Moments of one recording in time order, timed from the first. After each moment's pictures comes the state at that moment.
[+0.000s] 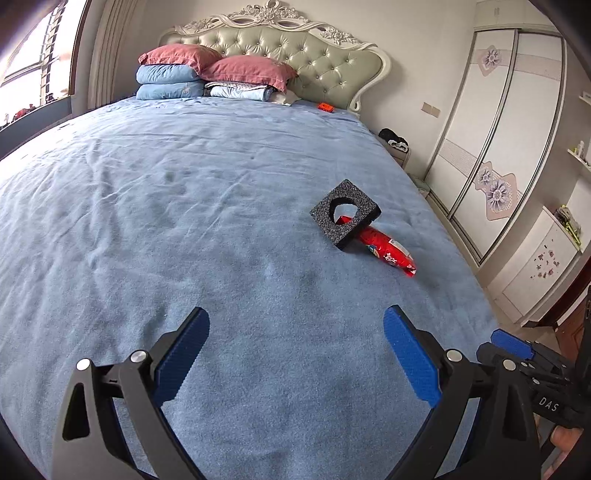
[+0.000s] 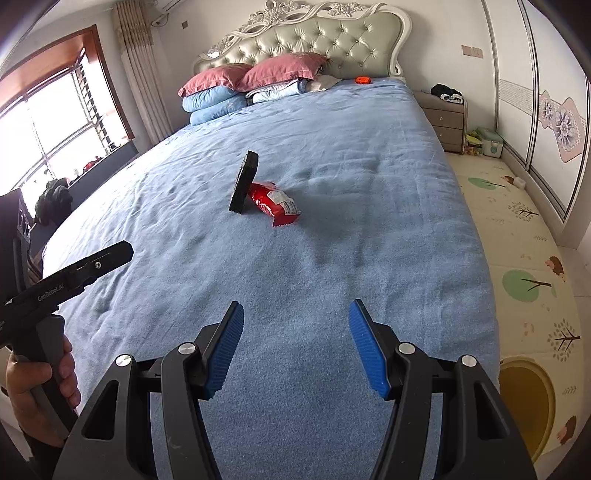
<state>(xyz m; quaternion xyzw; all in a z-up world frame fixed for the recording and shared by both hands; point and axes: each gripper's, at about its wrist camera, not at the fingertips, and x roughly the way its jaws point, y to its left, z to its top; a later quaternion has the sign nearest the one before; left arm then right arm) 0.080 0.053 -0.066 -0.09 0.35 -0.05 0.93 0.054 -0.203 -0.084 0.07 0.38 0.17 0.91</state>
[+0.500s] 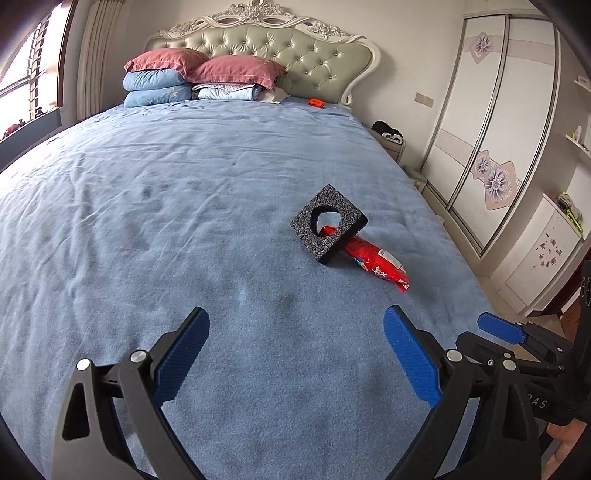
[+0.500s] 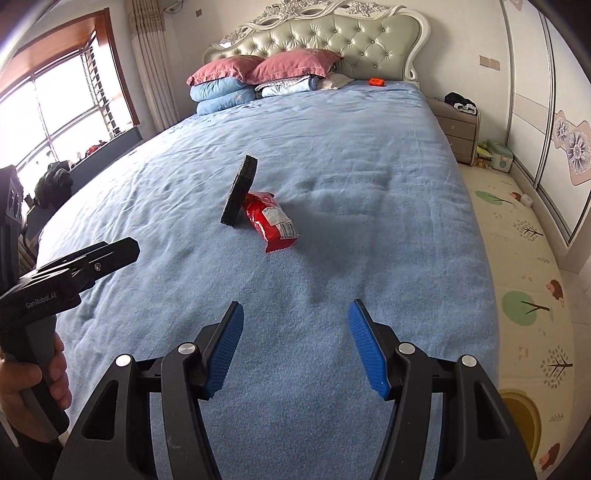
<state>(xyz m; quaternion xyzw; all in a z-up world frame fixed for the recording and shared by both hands) 0.107 0.029 -0.061 -0.07 0.36 -0.05 0.93 0.093 -0.196 -0.083 0.04 0.38 0.18 0.90</state>
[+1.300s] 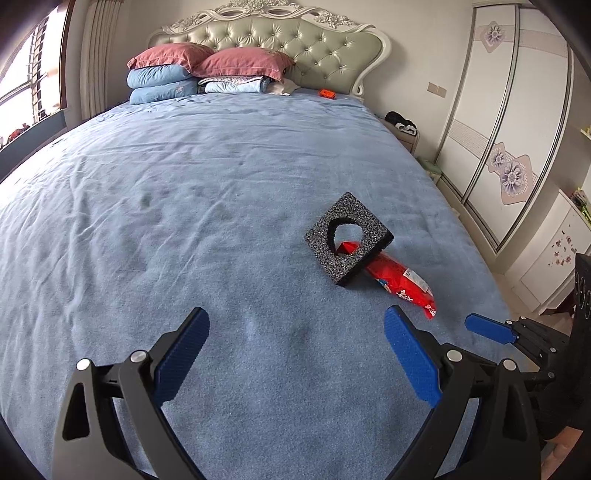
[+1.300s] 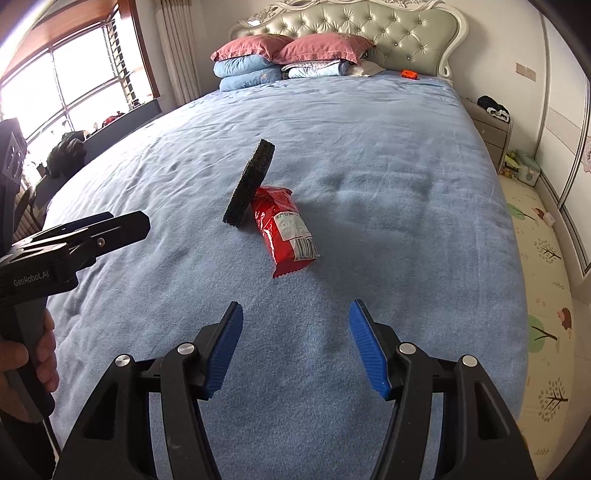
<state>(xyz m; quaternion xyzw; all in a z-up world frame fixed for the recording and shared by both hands) 0.147 0.028 -0.061 -0.05 0.38 -0.03 0.92 0.142 -0.167 -0.095 0.00 0.41 0.23 0.88</state>
